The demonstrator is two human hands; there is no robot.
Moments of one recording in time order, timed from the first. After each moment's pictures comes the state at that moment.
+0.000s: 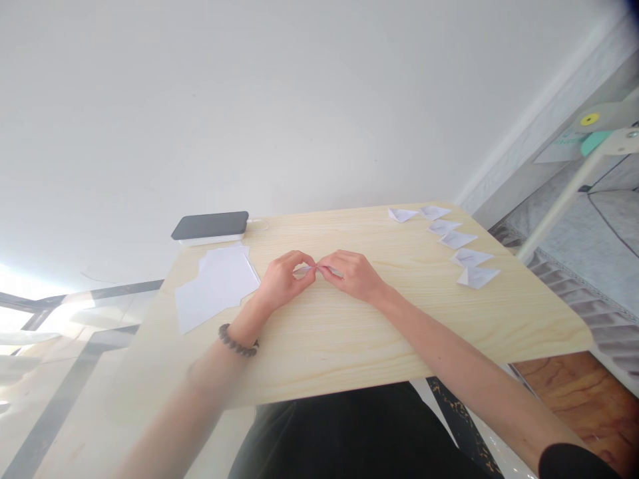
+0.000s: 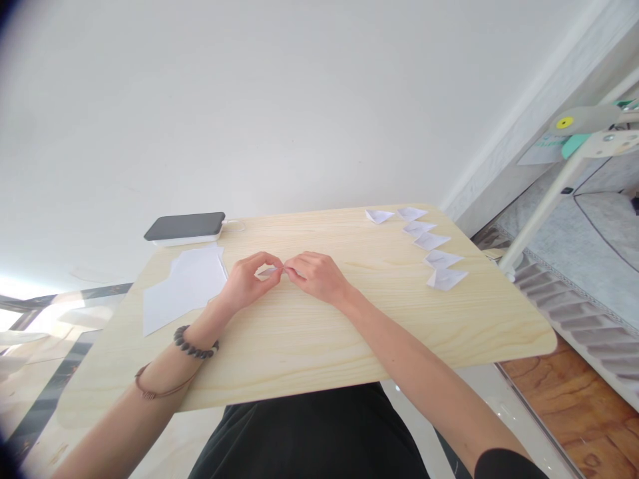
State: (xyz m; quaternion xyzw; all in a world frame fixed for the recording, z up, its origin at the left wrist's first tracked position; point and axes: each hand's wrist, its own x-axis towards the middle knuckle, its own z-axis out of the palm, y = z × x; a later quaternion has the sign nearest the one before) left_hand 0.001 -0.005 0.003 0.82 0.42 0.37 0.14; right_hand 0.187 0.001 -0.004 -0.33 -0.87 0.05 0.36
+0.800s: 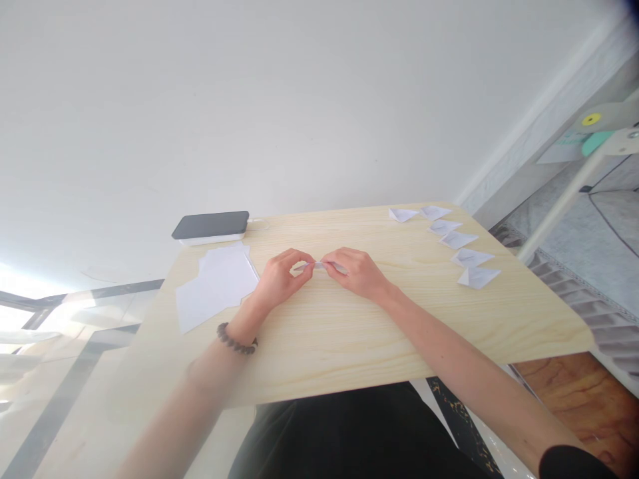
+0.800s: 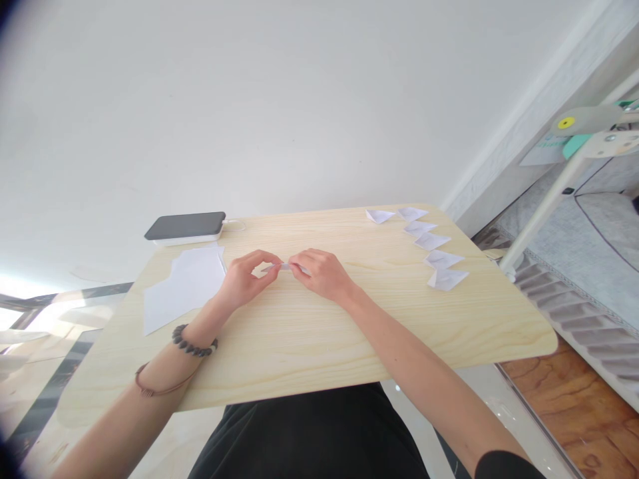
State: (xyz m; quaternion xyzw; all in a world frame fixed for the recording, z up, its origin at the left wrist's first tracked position) left_hand -0.003 -0.004 0.005 0.82 0.41 0.38 0.14; right_hand 0.192 0.002 -0.001 -0.34 -0.86 0.06 0.36
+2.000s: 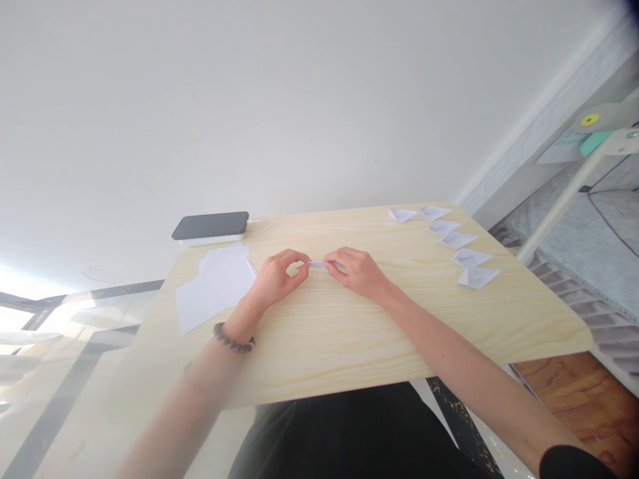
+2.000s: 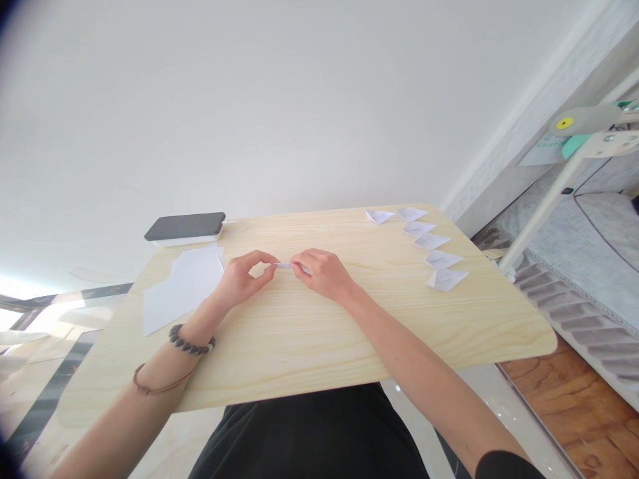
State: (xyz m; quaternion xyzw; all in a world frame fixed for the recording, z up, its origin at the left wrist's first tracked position) left_hand -0.008 -0.002 0.007 0.82 0.42 0.36 0.14; right_hand 0.194 0.003 -0.002 -0.35 -0.86 0.06 0.36
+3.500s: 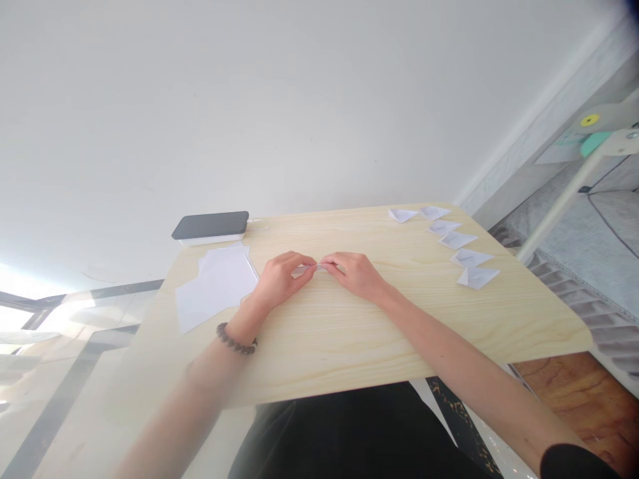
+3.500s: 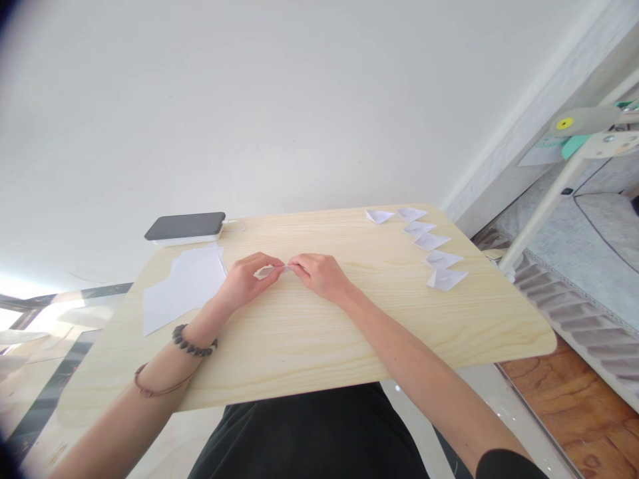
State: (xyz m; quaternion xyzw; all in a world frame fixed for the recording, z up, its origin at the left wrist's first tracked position) left_hand -0.005 -0.001 -0.001 0.84 0.40 0.35 0.11; right_hand 0.190 0.003 -0.008 -0.38 -0.84 0.15 0.35
